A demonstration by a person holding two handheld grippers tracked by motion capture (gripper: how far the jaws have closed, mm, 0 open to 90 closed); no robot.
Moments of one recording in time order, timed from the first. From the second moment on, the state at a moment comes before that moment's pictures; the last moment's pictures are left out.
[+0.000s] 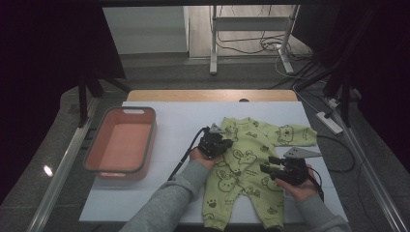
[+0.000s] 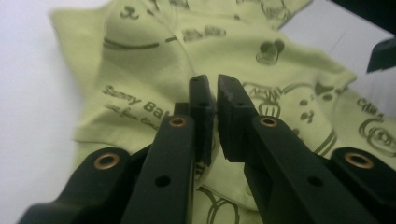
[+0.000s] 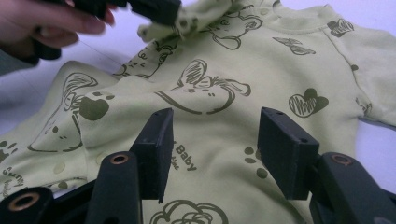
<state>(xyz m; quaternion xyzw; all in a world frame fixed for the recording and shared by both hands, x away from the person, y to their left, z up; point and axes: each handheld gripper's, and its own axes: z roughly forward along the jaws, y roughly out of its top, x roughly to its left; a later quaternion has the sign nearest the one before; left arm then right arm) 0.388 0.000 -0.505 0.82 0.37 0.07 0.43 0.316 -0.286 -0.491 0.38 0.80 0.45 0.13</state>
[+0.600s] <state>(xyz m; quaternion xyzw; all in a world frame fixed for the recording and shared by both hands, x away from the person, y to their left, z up) 0.402 0.048 -0.511 0.77 0.45 0.07 0.45 0.316 -0.287 -0.493 0.38 0.80 0.44 0.13</state>
